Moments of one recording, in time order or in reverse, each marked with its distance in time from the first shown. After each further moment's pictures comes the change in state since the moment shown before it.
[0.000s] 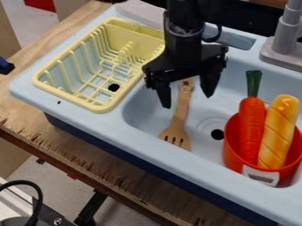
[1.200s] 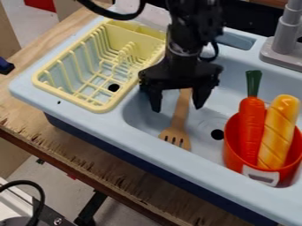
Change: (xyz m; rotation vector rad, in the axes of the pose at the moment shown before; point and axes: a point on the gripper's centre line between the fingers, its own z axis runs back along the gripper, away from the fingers) arm 0.005 0.007 -0.022 0.084 -0.091 -0.181
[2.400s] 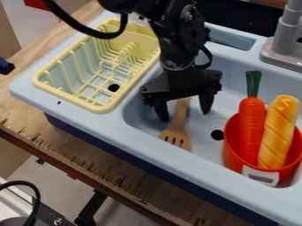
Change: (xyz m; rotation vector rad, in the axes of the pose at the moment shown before) arm -0.002 -0.001 -0.017 -0.180 0.022 0.048
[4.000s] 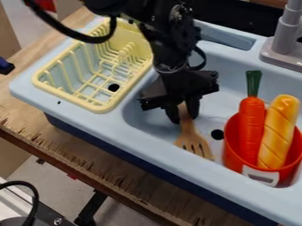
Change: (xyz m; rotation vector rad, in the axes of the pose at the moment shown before) arm -0.004 0.007 0.009 -0.029 0.023 0.048
